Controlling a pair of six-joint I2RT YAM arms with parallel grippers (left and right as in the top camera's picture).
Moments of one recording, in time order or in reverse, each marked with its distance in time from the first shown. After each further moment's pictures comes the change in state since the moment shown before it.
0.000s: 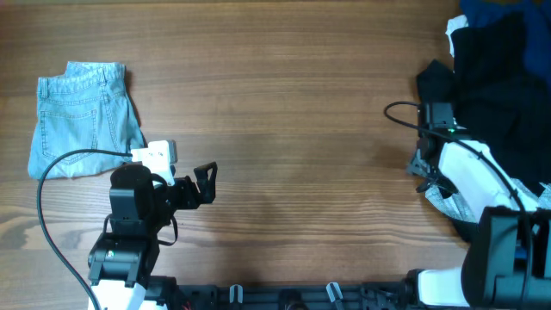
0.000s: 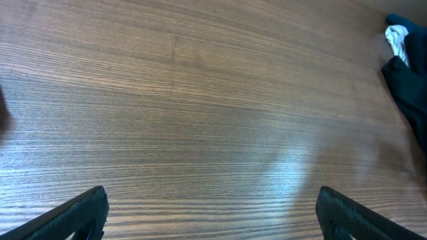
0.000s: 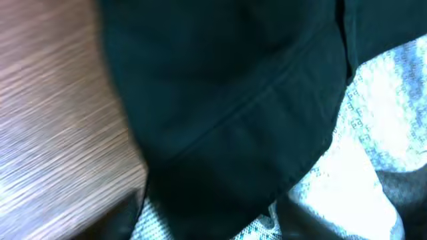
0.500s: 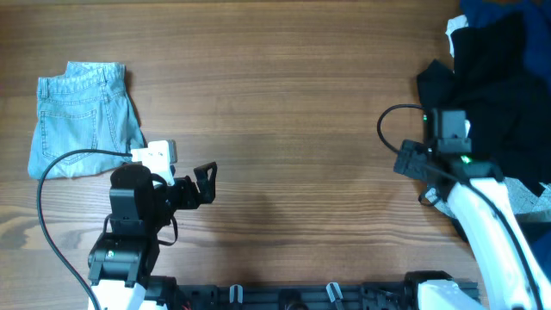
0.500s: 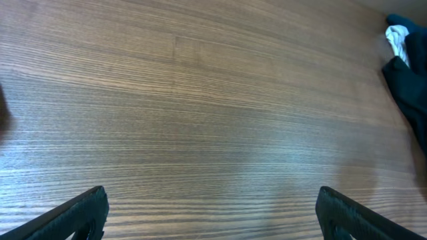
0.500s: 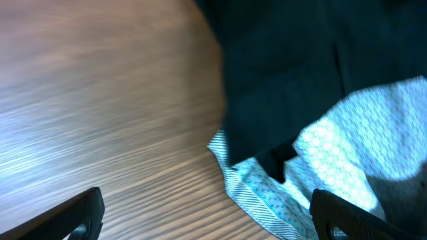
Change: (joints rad) left arm 0.000 0.000 0.000 0.000 -0.001 0.000; right arm 0.104 -0.322 0.000 -0.116 -0.103 -0.098
